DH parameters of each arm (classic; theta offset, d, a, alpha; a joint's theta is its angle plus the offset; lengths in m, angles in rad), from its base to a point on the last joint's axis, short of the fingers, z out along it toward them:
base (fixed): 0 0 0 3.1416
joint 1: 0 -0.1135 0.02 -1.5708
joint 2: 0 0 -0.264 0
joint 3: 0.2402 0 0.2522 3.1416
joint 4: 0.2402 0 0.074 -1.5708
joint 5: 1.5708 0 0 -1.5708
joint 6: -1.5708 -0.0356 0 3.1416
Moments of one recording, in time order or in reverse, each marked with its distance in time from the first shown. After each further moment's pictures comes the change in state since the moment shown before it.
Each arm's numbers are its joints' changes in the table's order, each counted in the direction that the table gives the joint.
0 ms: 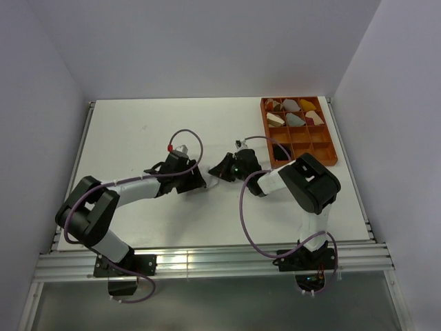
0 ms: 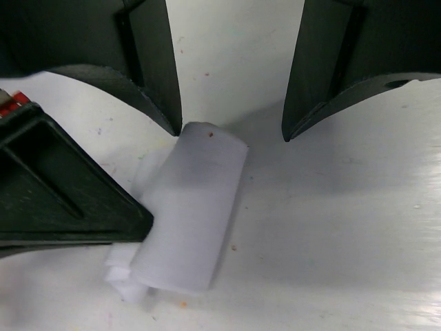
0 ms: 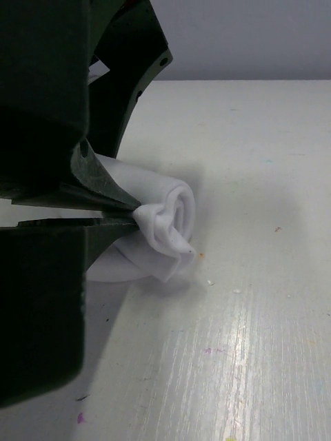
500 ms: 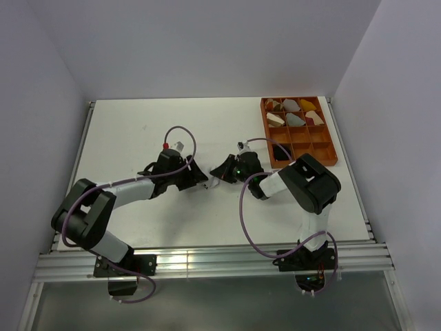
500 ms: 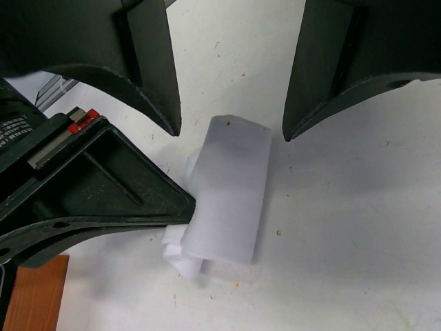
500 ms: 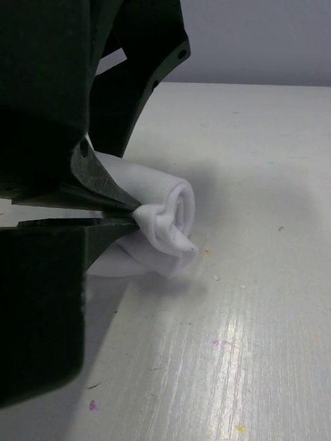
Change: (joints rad) left arm -0.068 0.046 -0.066 -0.158 0.158 0.056; right arm 0.006 0.000 -0.057 -0.093 -0.004 0.004
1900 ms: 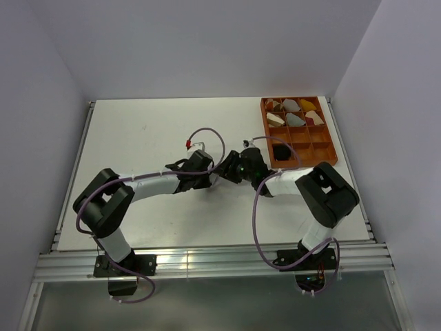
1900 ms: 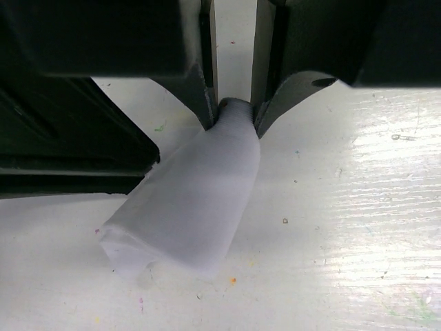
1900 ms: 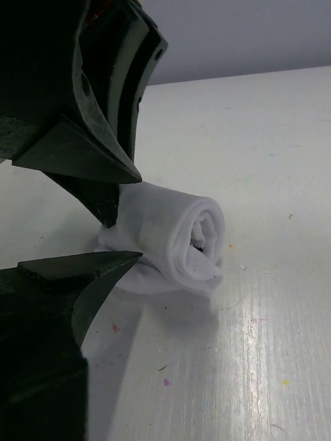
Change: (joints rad) left arm 0.225 -0.170 0.254 0.278 -0.400 -0.081; right arm 0.000 0.193 0.003 0.283 0.060 -0.058
